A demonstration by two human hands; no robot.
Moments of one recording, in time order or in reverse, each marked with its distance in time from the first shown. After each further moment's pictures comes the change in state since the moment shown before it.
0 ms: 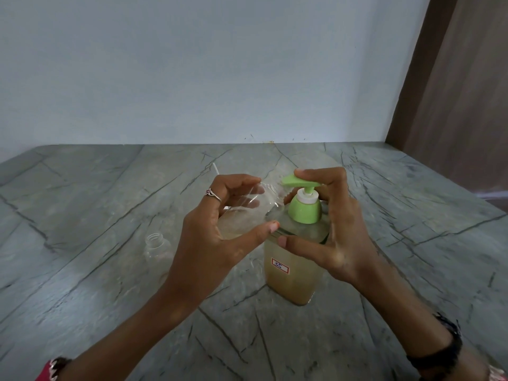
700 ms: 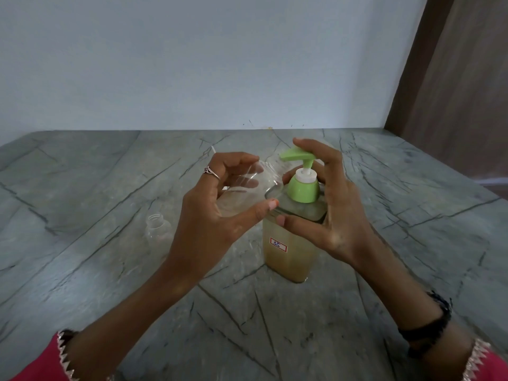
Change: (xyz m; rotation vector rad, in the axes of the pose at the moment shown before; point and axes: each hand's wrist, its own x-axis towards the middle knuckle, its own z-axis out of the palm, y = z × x) left_hand 0.000 0.003 0.001 -0.032 0.003 0.015; right_hand -0.002 0.001 0.001 -0.044 -0.008 0.004
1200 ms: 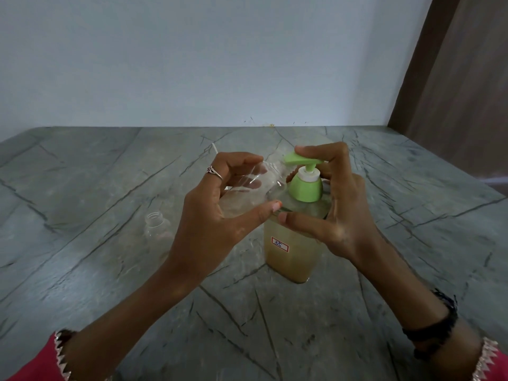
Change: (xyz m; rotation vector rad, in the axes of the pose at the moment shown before) left_hand -0.001 -0.002 0.002 0.015 -0.015 -0.003; right_hand 0.002 -0.001 -0.001 0.059 0.040 -0.005
